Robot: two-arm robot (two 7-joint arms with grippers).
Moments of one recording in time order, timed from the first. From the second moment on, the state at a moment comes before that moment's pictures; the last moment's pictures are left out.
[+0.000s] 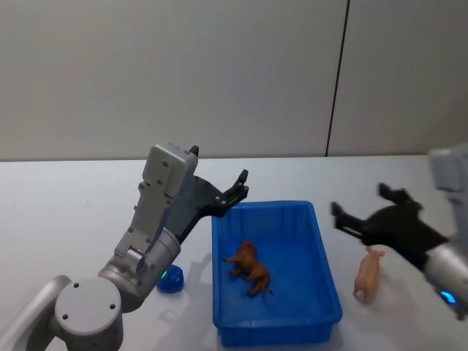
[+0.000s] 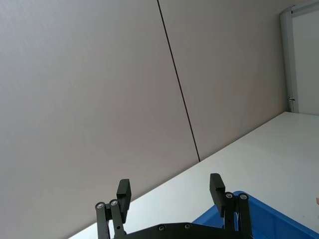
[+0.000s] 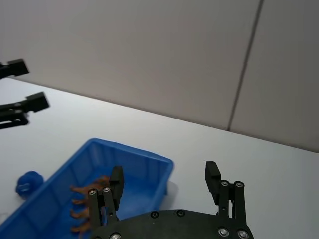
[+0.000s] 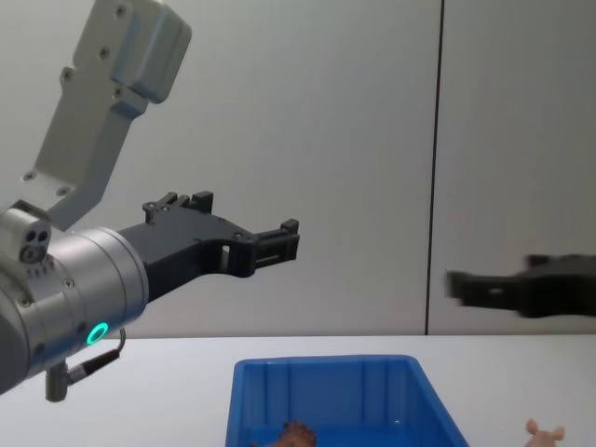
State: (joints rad) left arm -0.24 0.38 0.45 -1.63 -0.20 0.01 -0.01; right arm 0.05 0.23 -0.19 -1.78 0.18 0.35 0.26
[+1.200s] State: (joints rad) left arm -0.24 0.38 0.45 -1.63 -0.20 0.01 -0.01; right arm -0.18 0.40 -0.06 -1.91 0.34 0.34 0.21
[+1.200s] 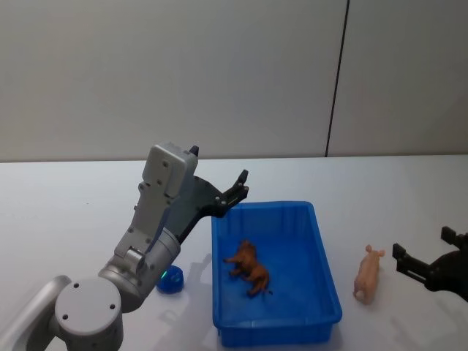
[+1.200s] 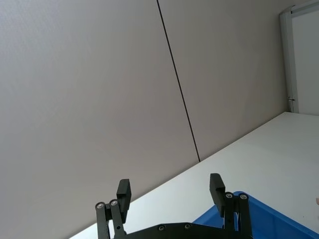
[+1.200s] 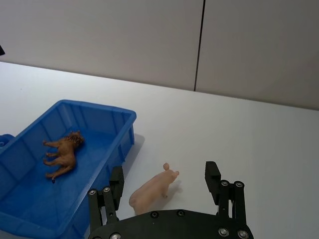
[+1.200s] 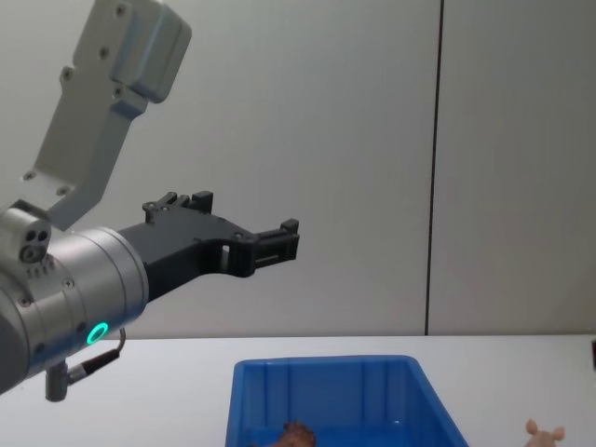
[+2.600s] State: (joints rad) left arm -0.24 0.38 0.45 -1.63 -0.20 0.01 -0.01; right arm 0.01 0.18 -0.21 -1.64 0.16 0.46 0.11
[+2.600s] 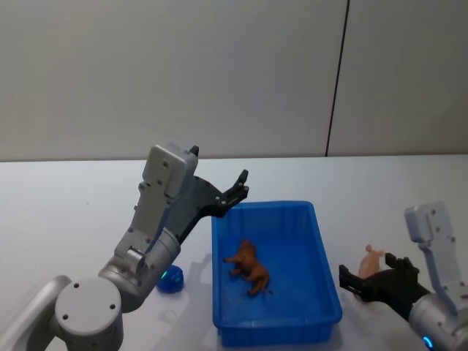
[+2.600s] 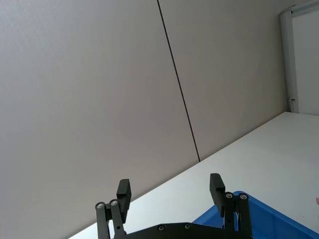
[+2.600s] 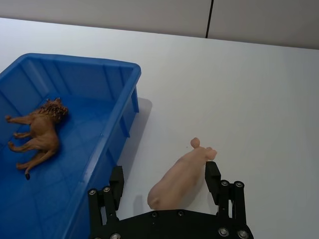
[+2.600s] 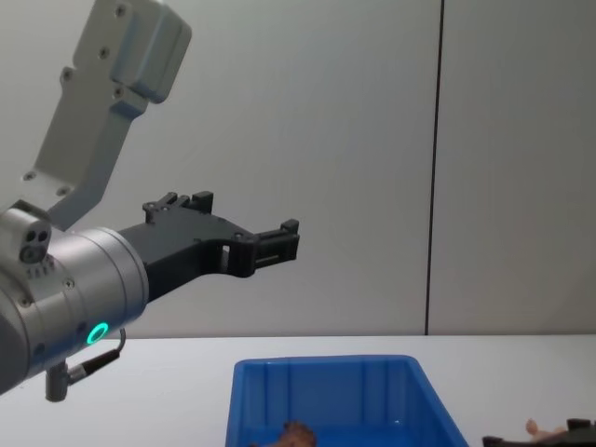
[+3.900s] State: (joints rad) left arm -0.24 0.38 0.45 -1.63 -0.20 0.01 -0.01; right arm 0.04 0.13 -0.21 -1.58 0.16 0.52 0.03
